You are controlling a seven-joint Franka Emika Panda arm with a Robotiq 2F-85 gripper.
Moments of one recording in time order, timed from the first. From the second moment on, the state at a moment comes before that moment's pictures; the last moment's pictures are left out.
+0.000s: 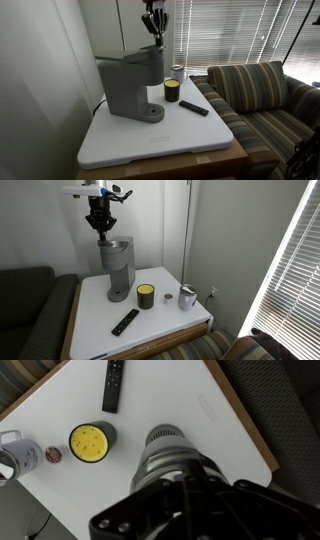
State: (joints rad) arm 0.17 0.55 0.10 -1.35 -0.06 1.82 -0.08
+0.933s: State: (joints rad) arm 0.16 0.39 0.09 -1.70 -0.02 2.09 0.07
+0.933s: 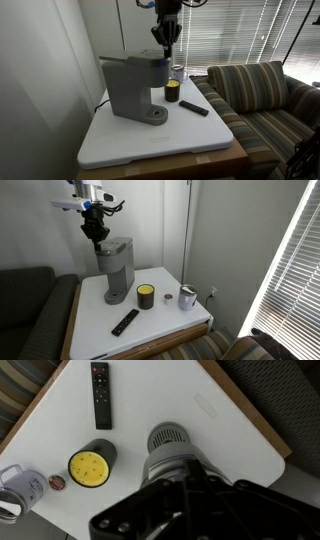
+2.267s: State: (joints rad) arm 0.18 0.25 0.12 -1.66 -0.06 1.78 -0.01
